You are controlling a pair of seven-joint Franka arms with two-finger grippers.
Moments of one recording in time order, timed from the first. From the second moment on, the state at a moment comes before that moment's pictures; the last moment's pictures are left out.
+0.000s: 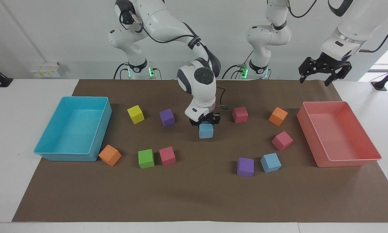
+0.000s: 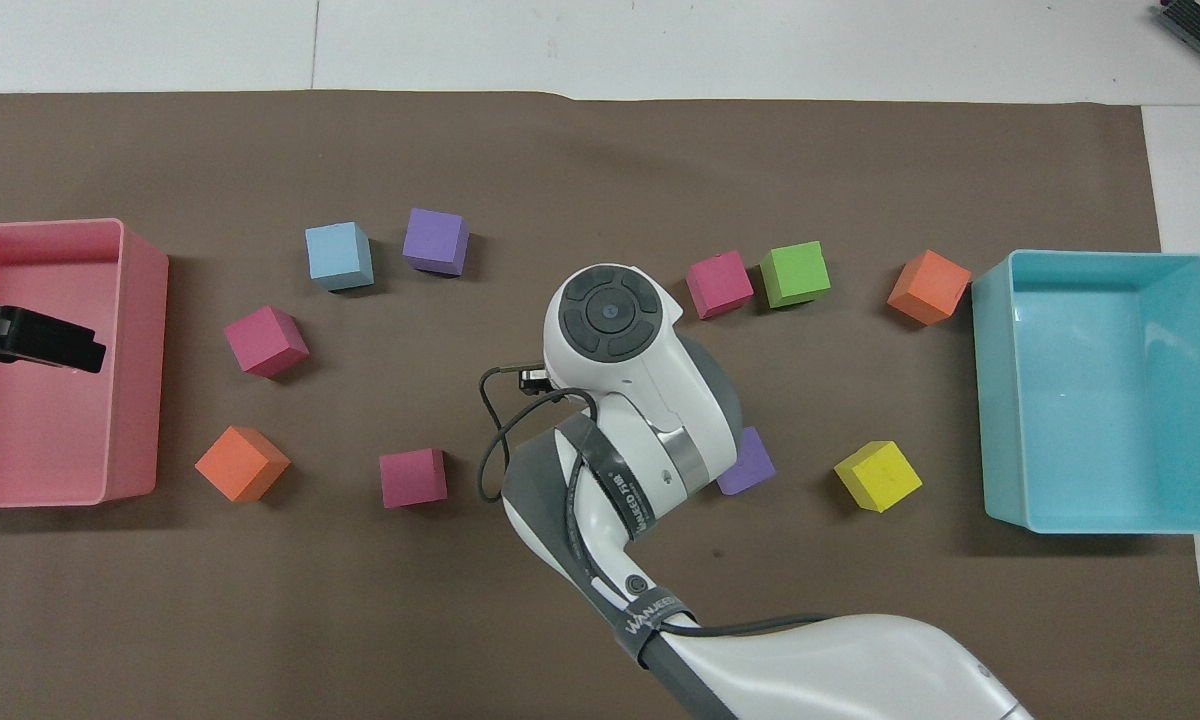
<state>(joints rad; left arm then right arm) -0.11 -0.02 0.05 -1.53 -0.02 1.47 0.14 0.68 0.52 -0.05 -1.59 0.10 2.14 0.54</state>
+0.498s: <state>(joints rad) -0.11 -0.02 0.05 -1.53 -0.02 1.47 0.14 0.67 0.55 -0.04 -1.59 0.10 2.19 0.54</state>
